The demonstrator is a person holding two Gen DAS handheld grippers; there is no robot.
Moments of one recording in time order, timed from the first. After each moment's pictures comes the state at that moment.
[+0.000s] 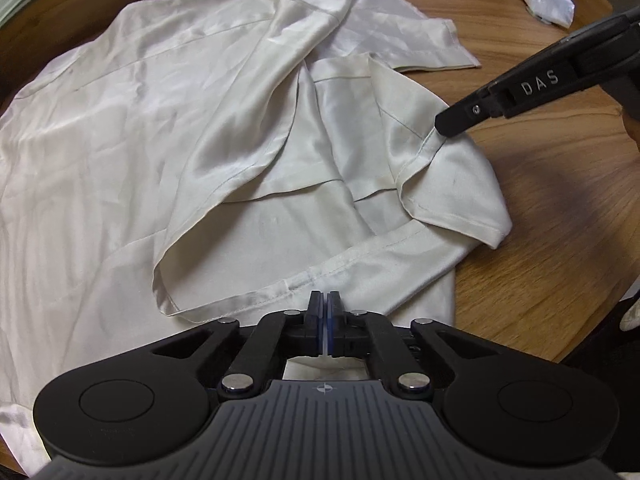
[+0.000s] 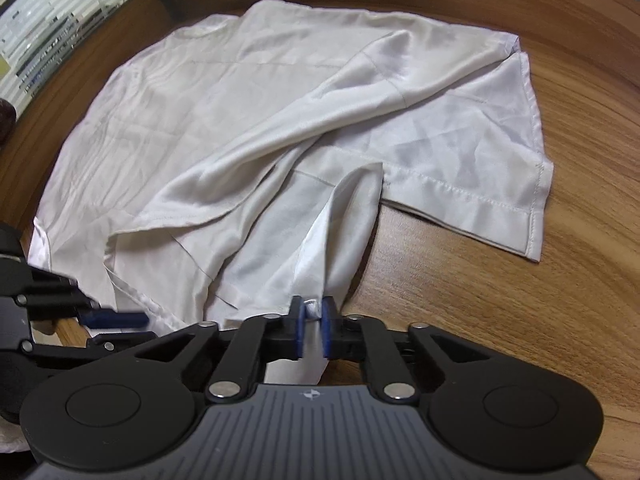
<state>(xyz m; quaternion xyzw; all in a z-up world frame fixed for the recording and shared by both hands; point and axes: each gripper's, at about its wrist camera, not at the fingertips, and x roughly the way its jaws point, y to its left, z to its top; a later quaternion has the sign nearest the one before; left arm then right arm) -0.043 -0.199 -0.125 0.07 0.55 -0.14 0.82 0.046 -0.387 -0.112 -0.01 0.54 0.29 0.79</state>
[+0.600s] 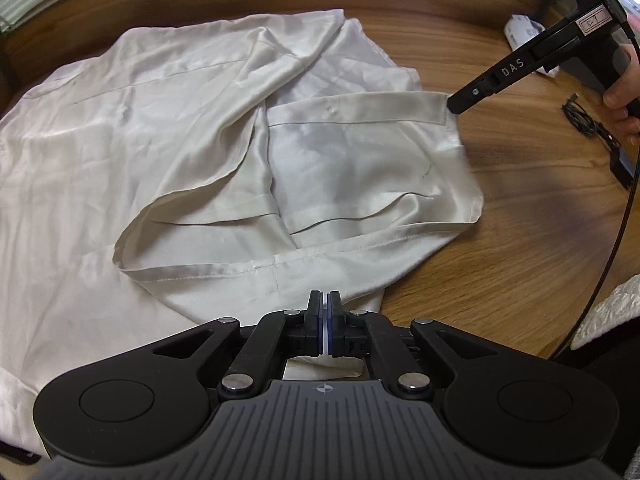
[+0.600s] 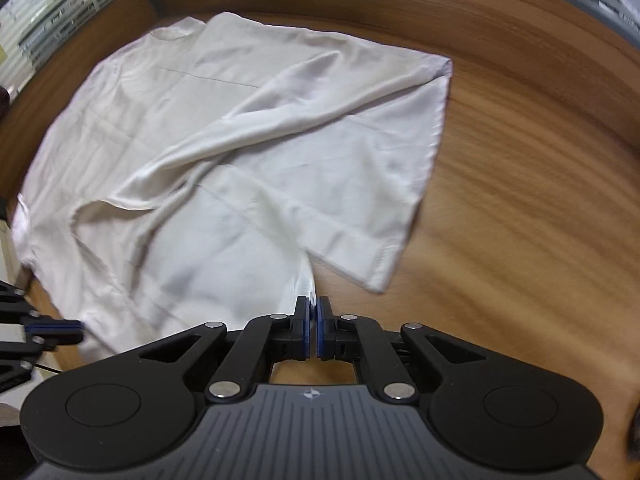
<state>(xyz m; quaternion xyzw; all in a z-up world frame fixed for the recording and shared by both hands) -0.062 -0.248 -0.103 0.02 0.53 -0.10 0.84 0.109 -0.478 -0.093 -0.10 0.55 0.30 0.78</state>
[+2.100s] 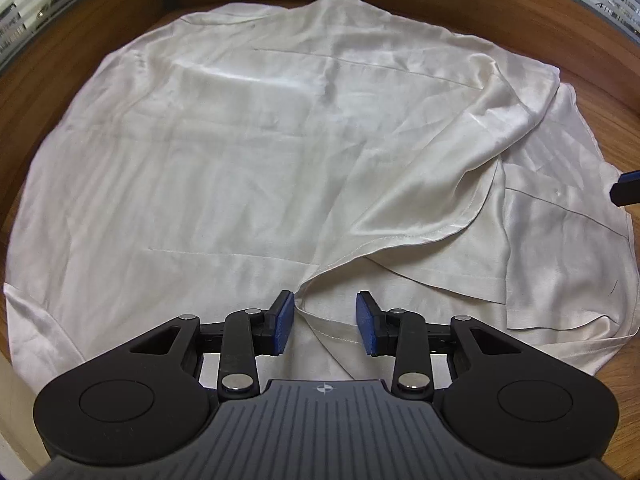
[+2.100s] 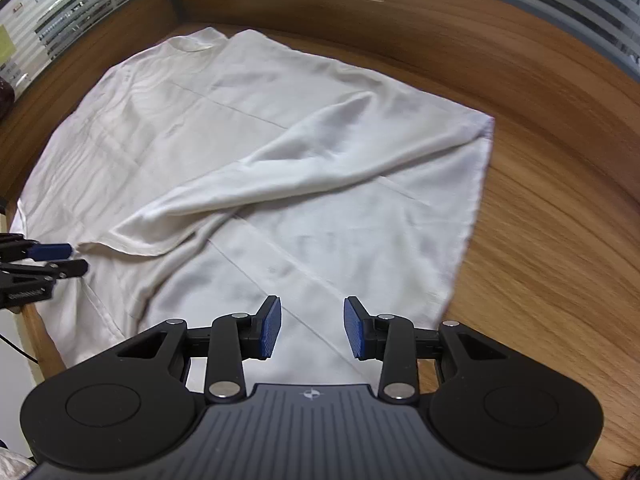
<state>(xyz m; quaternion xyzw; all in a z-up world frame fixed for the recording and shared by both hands) -0.007 -0.139 -0.130 -0.06 0.52 0.10 0.84 0.131 -0.412 -0.090 -0.10 0.52 0.32 0.78</state>
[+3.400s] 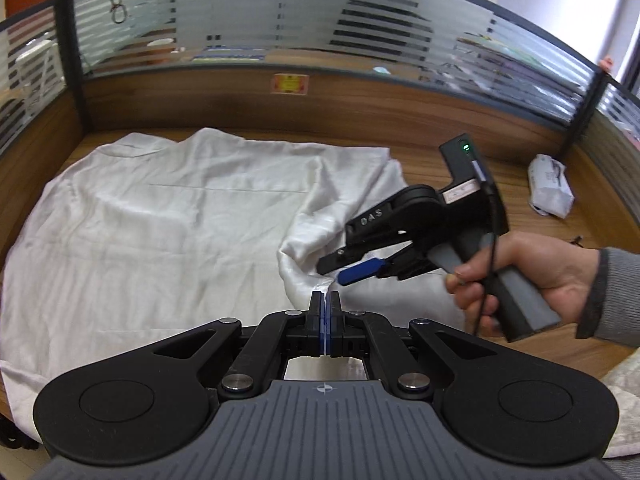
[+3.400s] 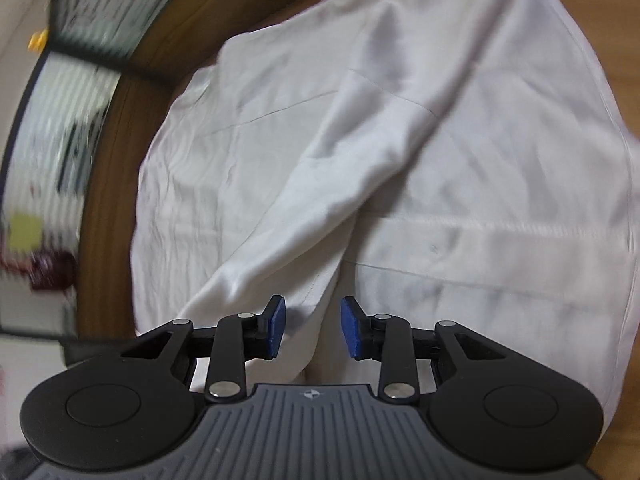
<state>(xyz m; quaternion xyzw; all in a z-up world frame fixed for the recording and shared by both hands) -0.060 -0.232 0.014 -0.05 0.41 -0.05 0.91 0.144 -0.401 -0.155 0.29 0.62 0.28 0.67</state>
